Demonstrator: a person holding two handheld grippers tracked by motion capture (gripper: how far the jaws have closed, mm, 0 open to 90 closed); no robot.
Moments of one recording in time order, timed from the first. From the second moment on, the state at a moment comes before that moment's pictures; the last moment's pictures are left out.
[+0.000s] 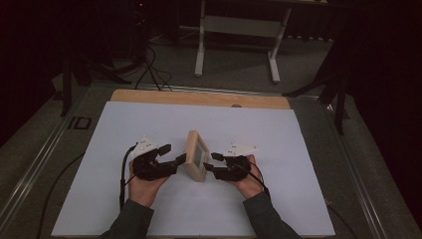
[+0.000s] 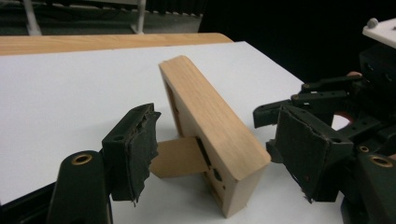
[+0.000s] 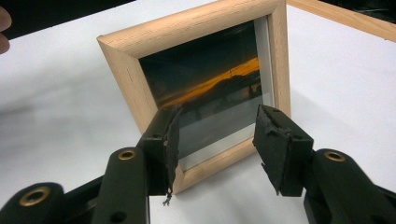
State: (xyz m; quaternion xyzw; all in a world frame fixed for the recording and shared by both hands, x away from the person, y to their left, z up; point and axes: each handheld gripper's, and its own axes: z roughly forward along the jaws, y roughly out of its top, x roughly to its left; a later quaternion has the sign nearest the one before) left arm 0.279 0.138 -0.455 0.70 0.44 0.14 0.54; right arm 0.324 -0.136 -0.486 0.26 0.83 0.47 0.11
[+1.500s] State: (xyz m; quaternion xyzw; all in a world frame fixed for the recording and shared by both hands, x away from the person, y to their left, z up) left arm 0.292 0.103 -0.483 0.74 0.45 0.11 0.49; right arm 0.327 -0.154 -0.470 0.28 0.81 0.50 0.12
